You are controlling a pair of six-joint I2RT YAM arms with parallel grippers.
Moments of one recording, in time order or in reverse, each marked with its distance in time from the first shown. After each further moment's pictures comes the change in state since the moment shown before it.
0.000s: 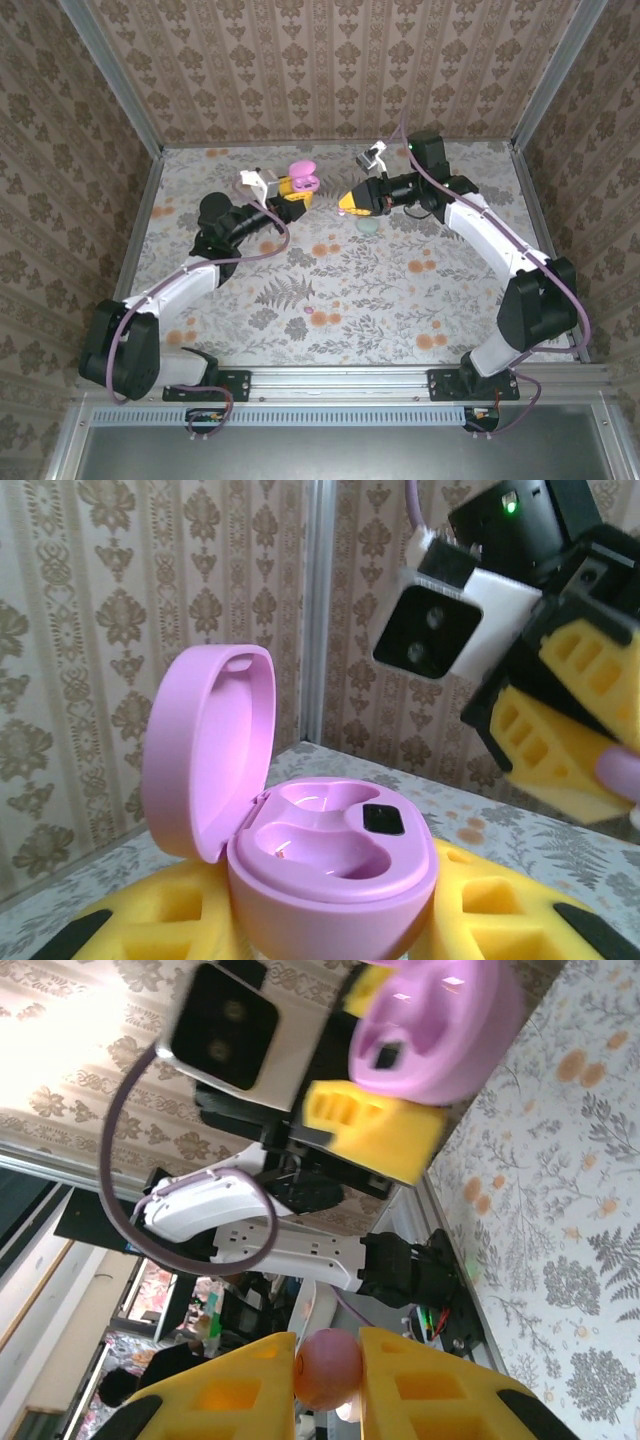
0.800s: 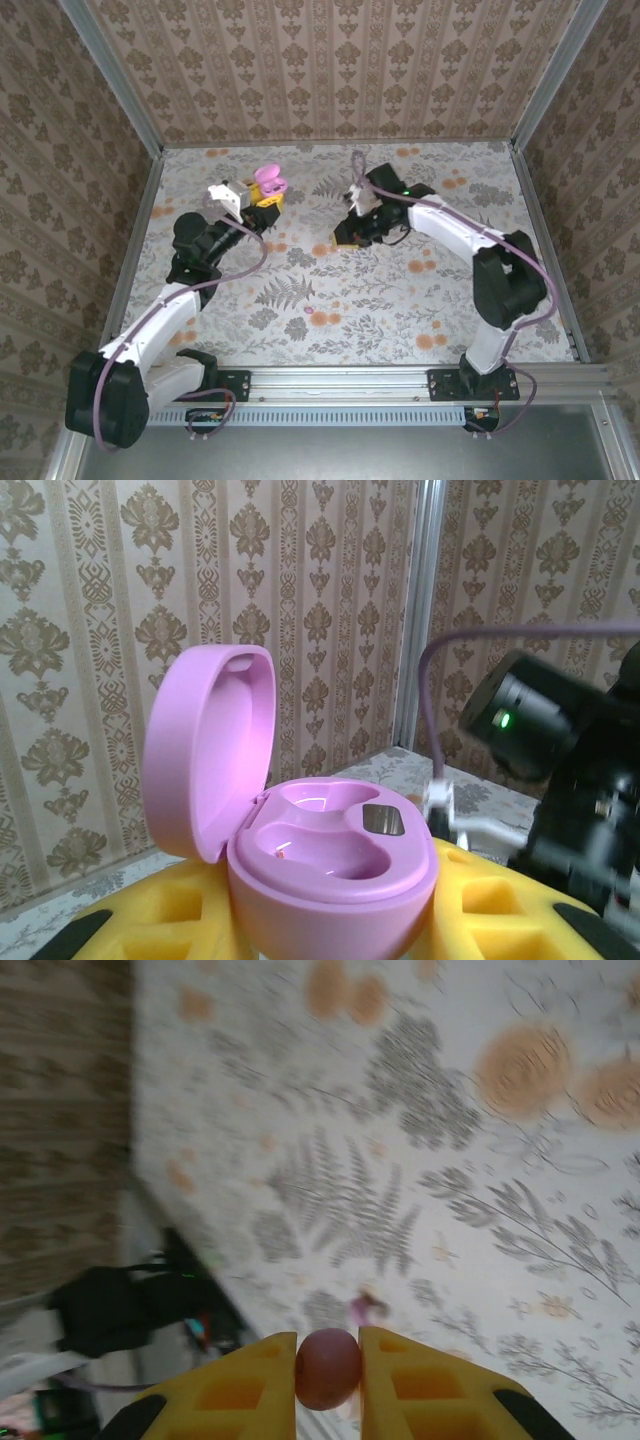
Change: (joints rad) left arm 0.093 -0.259 -0.134 -0.119 -0.156 0.027; right arm 0.118 0.168 -0.018 -0.349 0.571 -0.212
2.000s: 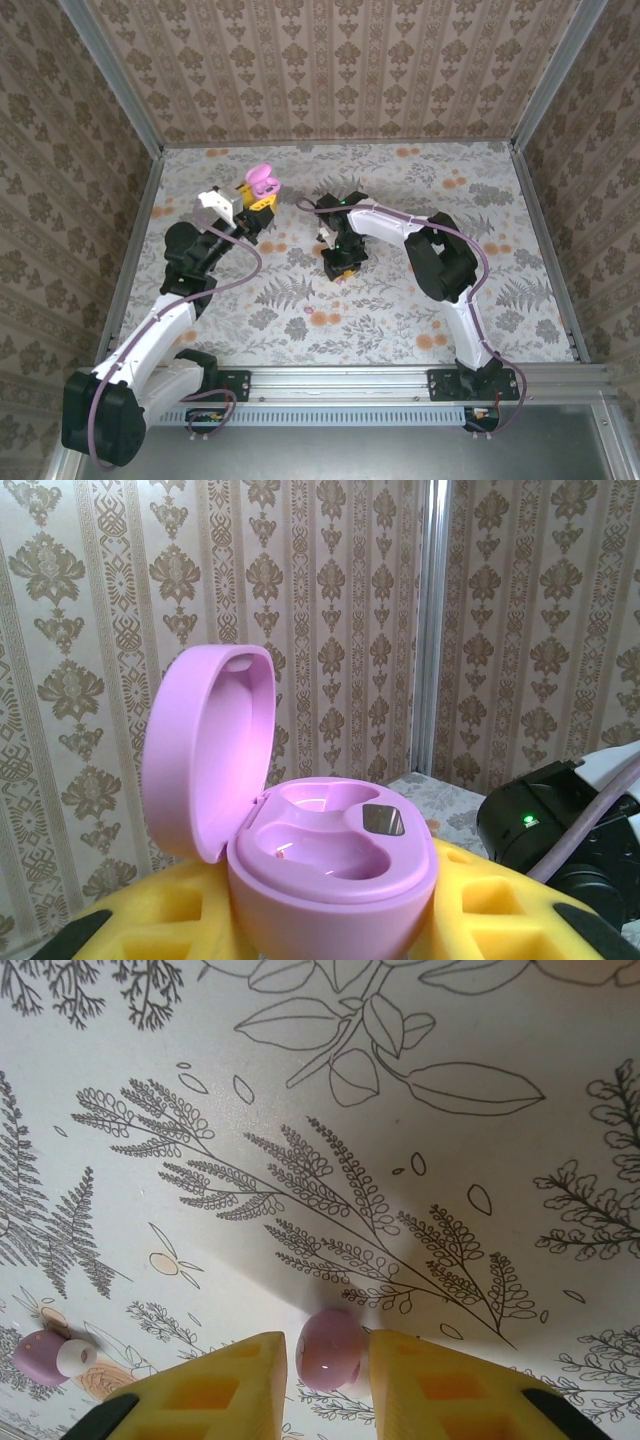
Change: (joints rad) left arm 0.001 -0.111 -0.037 -0.002 -0.043 0.026; right arm 0.232 0.439 0.335 -0.462 0.528 -0.203
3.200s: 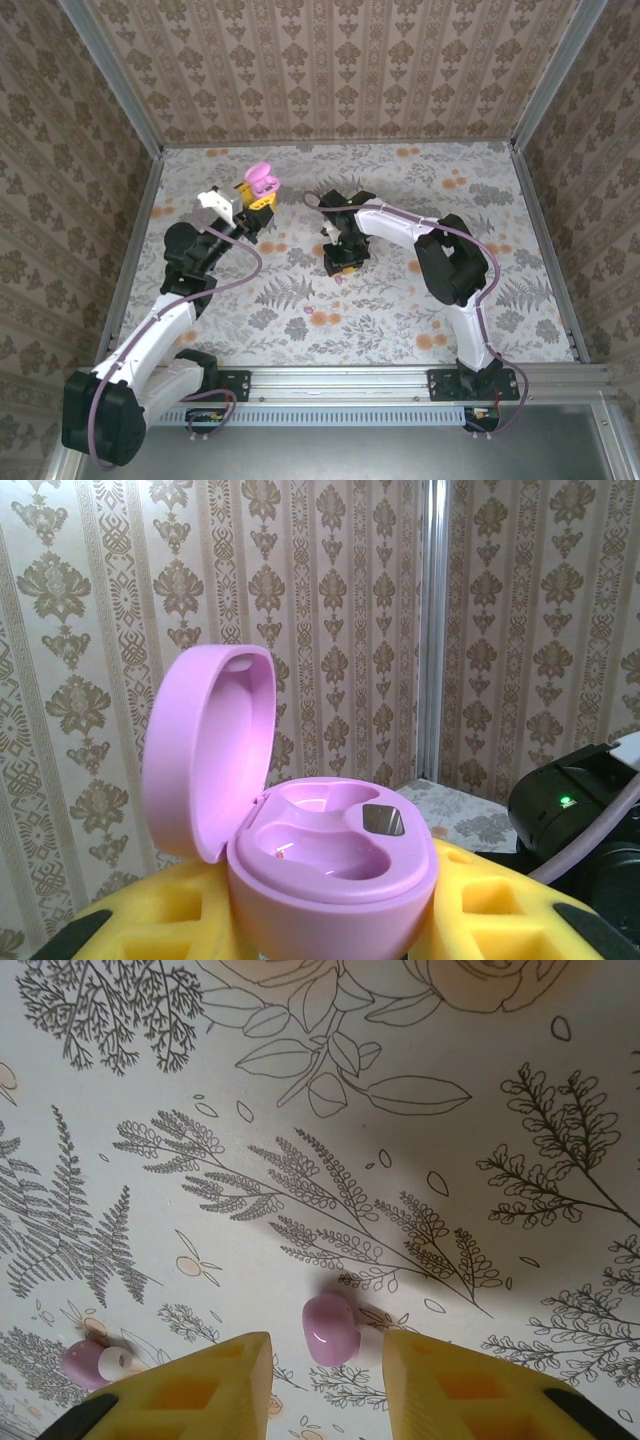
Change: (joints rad) left arm 0.000 0.001 0.001 0.019 -0.004 0.016; right arm -0.013 -0.074 -0.063 0.070 0.007 0.089
